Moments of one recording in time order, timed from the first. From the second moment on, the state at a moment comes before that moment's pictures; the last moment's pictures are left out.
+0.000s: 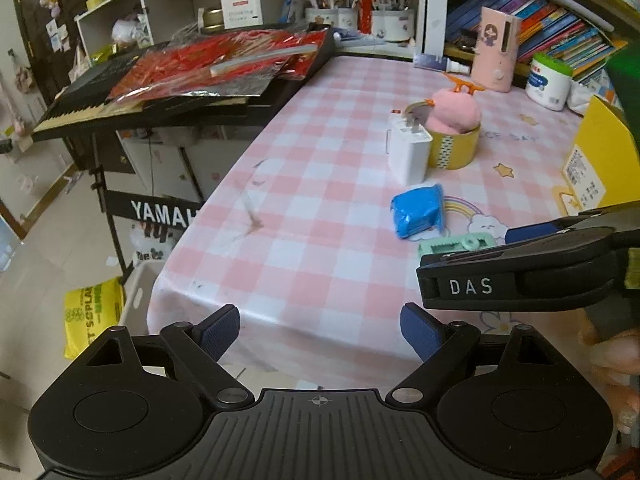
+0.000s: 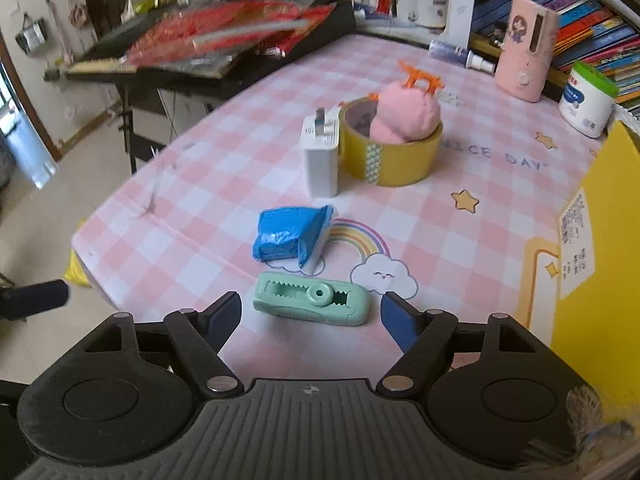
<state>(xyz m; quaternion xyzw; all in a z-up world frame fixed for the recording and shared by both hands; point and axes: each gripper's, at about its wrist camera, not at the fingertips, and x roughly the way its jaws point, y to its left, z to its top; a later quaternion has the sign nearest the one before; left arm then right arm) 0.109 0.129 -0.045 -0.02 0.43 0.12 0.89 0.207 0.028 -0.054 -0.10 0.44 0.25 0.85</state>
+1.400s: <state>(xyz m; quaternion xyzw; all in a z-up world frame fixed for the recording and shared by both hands) 0.219 0.100 -0.062 -0.05 0.43 0.05 0.90 0.260 -0.027 0.003 -0.07 0.30 0.23 0.92</state>
